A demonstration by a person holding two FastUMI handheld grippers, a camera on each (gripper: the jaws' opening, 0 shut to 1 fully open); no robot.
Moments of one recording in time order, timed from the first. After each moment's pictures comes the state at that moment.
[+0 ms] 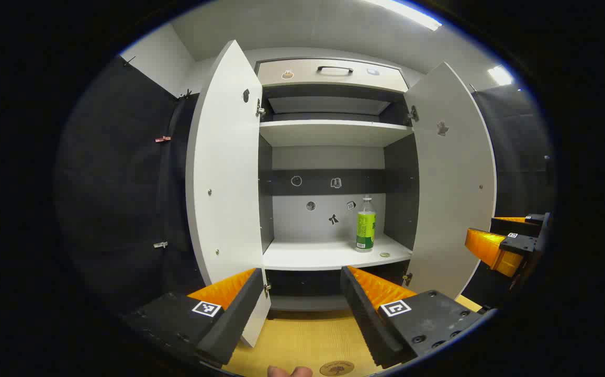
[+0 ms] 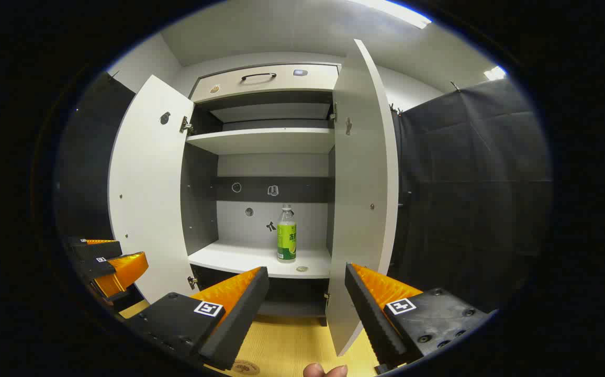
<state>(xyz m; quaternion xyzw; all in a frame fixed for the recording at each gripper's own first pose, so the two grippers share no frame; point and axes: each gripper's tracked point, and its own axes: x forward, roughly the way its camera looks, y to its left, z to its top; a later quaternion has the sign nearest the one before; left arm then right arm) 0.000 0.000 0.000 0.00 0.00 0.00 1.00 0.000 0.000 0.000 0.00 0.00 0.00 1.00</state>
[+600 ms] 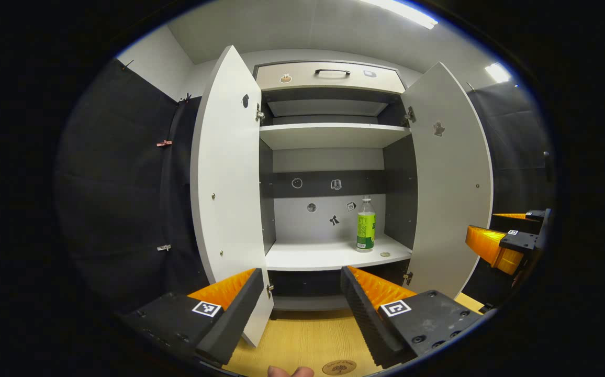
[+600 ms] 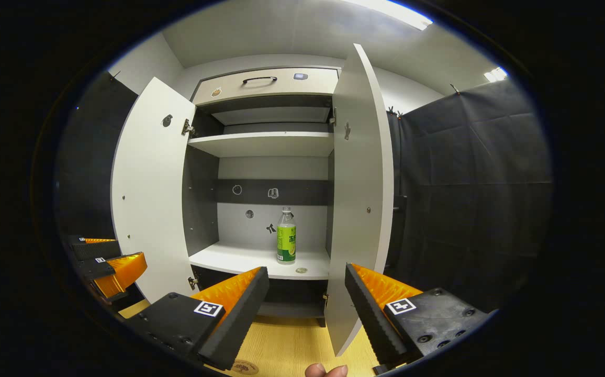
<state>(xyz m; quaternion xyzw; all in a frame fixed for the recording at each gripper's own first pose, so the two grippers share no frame) -0.009 -0.002 0.003 0.01 0.00 0.00 1.00 -0.006 -0.001 0.006 0.00 -0.01 0.00 1.00</state>
